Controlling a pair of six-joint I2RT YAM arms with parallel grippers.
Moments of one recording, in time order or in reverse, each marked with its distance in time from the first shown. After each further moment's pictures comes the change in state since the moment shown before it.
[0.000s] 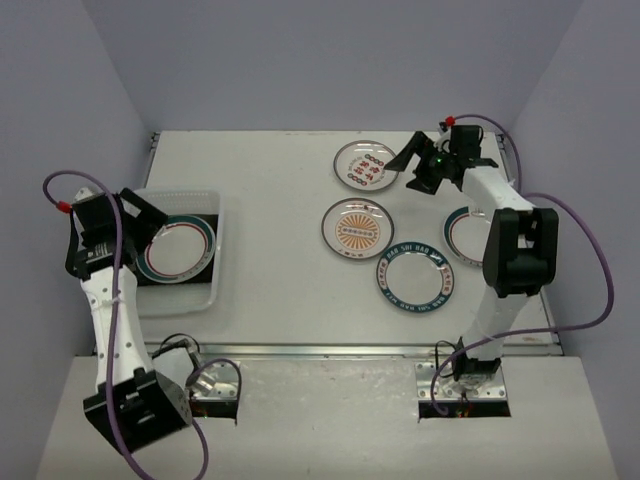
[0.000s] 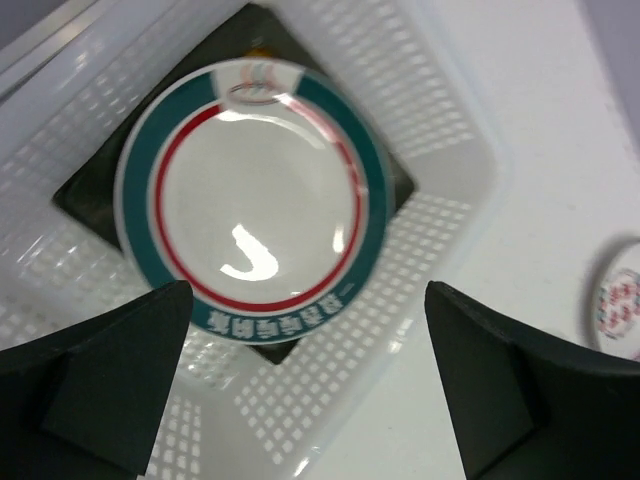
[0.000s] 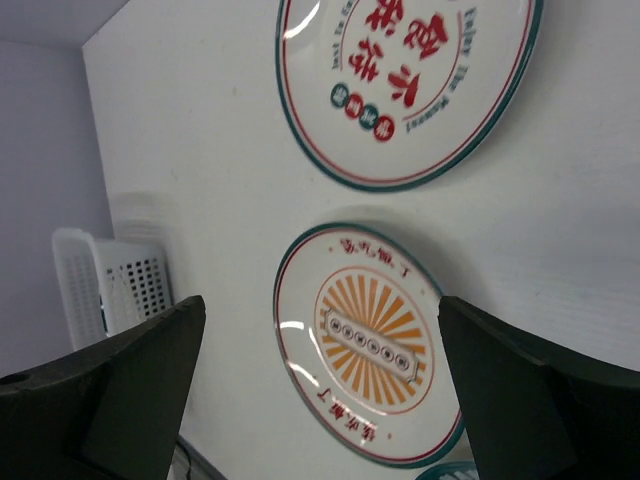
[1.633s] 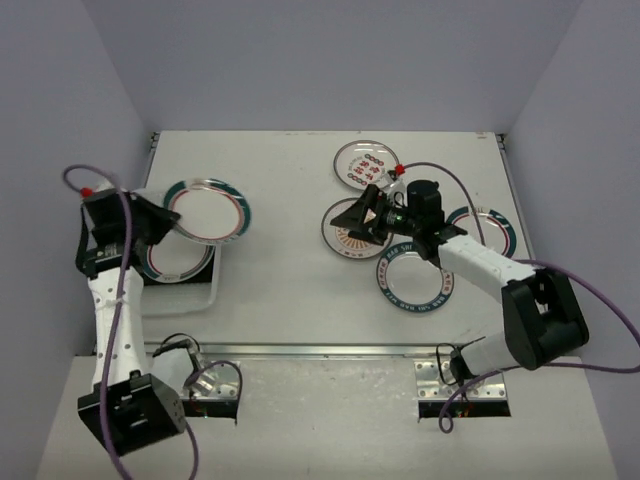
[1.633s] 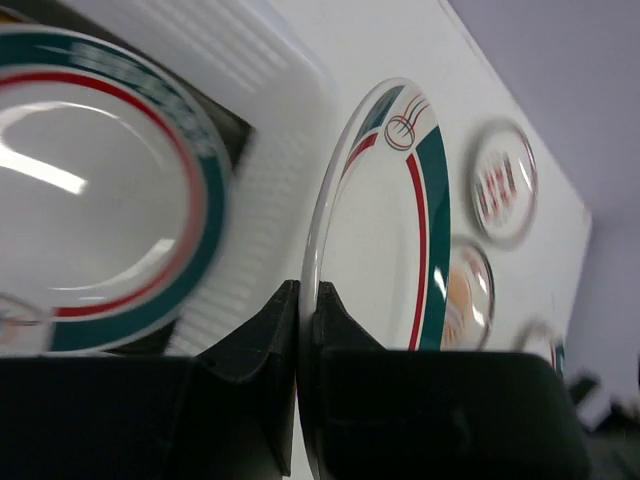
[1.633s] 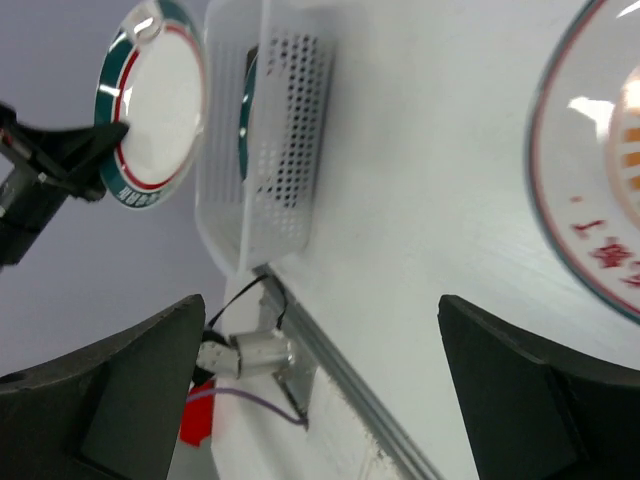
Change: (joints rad) left arm -0.137 -0.028 -0.026 0.142 0.267 -0.038; right arm 0.398 -0.428 -0.621 0.516 -0.104 0.326
